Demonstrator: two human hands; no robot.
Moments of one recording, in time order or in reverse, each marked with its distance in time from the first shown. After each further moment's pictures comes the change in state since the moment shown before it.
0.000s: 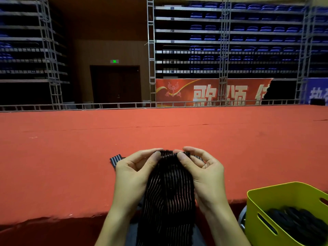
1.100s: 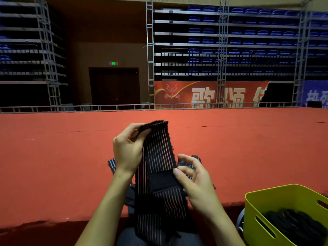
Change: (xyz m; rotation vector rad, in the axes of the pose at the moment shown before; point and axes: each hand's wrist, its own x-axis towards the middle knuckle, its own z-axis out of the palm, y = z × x) left_hand 0.098 -0.028 -0.011 0.337 0.113 0.438; right_hand 0.015 0.038 -0.032 -0.359 -0.243 -0.002
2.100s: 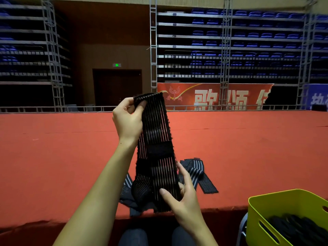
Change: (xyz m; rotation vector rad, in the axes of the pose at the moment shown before) left_hand 0.077 0.009 0.012 -0.121 0.162 -0.105; right_hand -0.013 0.050 0.024 -0.132 -0.036 -0.101
